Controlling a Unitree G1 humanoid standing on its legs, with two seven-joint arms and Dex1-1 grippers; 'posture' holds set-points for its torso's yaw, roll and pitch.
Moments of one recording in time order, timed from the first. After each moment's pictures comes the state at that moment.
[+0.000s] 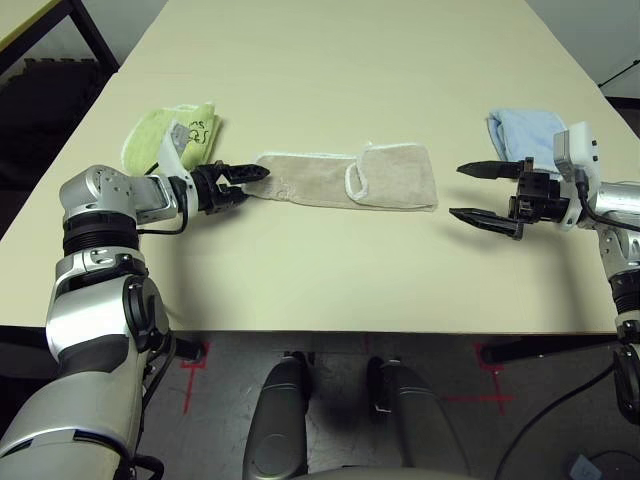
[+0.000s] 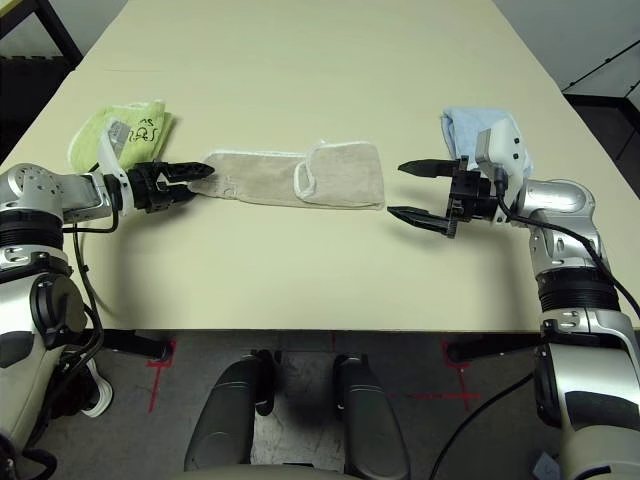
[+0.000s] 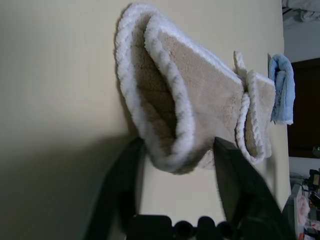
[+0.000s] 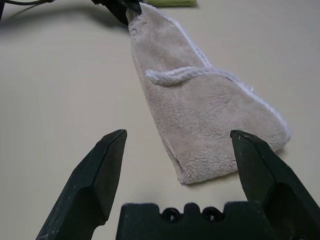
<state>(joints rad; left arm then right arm) -1.04 0.57 0.37 0.85 -0.49 1.24 -0.63 -0.68 -0.67 -0.11 0.57 0.29 -0.12 1.41</state>
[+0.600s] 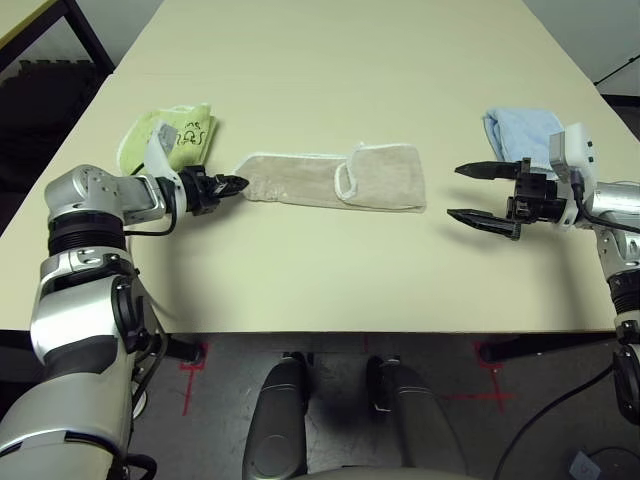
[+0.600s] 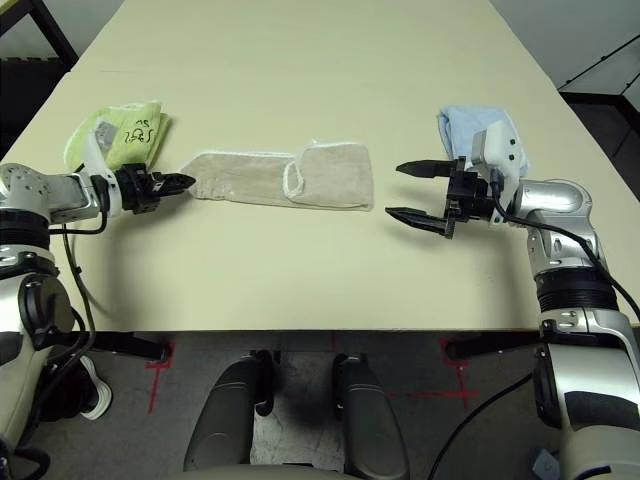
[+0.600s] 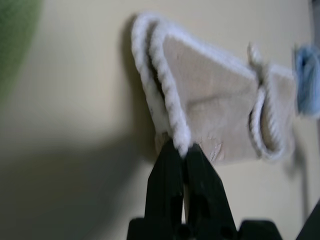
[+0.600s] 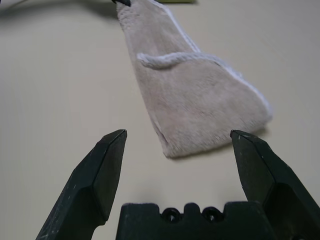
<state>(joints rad) -1.00 0.74 0.19 0.79 -0.46 1.24 -0.77 -0.69 -0.67 -0.09 0.59 0.29 -0.13 1.40</state>
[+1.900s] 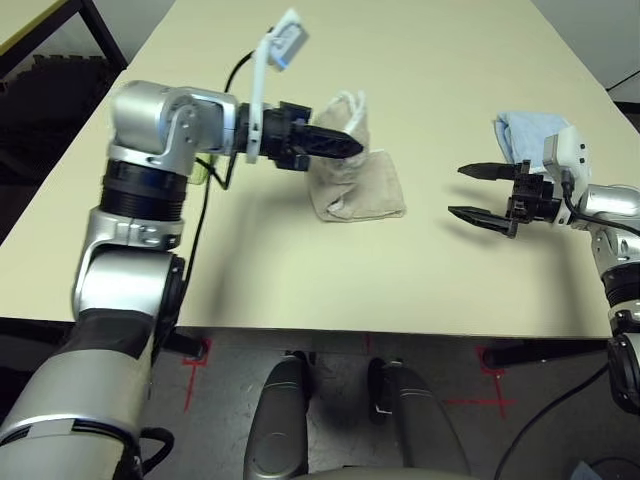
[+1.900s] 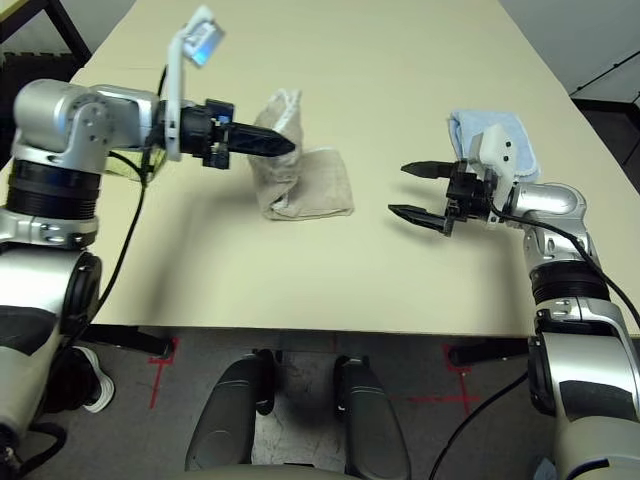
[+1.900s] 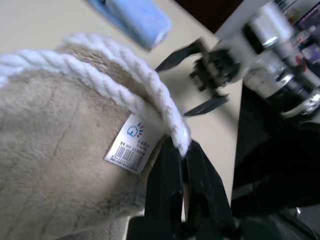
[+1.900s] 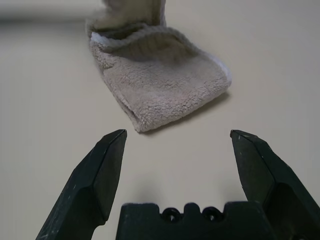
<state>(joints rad) -1.26 0.42 -0.17 0.50 -0.44 1.11 -1.08 -0.74 -0.65 -0.09 0.75 0.25 -0.22 1.37</state>
